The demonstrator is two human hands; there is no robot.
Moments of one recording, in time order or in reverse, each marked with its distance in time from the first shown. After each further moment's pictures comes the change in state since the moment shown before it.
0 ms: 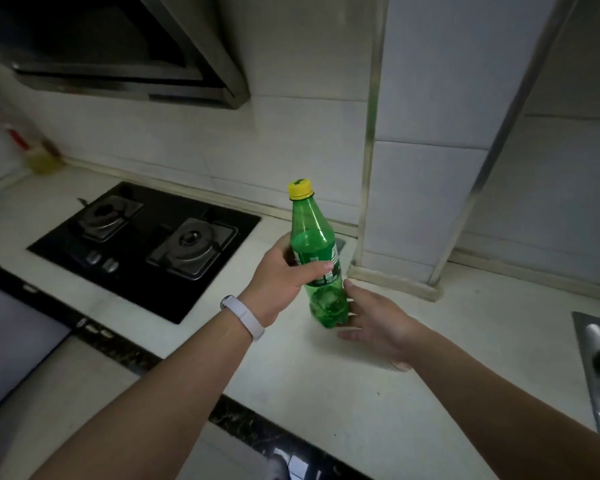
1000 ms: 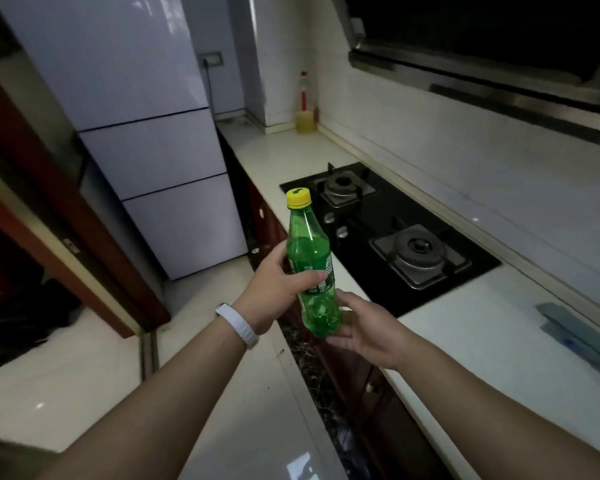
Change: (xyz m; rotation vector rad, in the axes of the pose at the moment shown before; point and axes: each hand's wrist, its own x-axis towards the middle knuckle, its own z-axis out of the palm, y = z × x) left_hand -0.225 -0.009 -0.384 -0.015 0.682 0.034; right_hand 0.113 0.062 0.428 -0.198 -0.529 0.229
